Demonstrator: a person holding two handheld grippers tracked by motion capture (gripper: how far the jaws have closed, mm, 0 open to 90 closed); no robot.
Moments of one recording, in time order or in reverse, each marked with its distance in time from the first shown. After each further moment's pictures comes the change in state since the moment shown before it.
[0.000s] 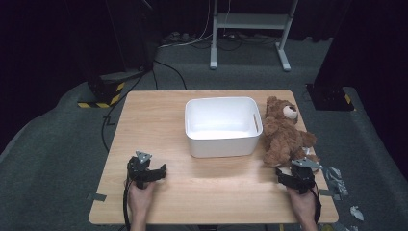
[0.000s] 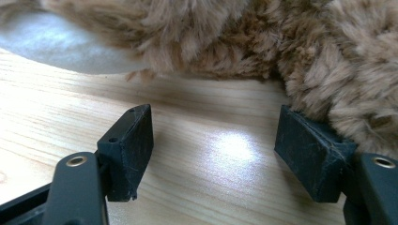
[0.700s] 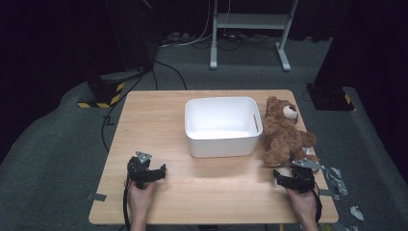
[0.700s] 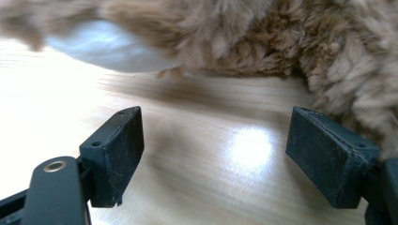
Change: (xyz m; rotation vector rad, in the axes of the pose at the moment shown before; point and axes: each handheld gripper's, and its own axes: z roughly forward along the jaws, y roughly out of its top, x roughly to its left) left arm 0.000 0.000 0.000 0.001 0.006 0.009; right arm 0.001 -0.002 -0.007 -0.018 0.078 0.015
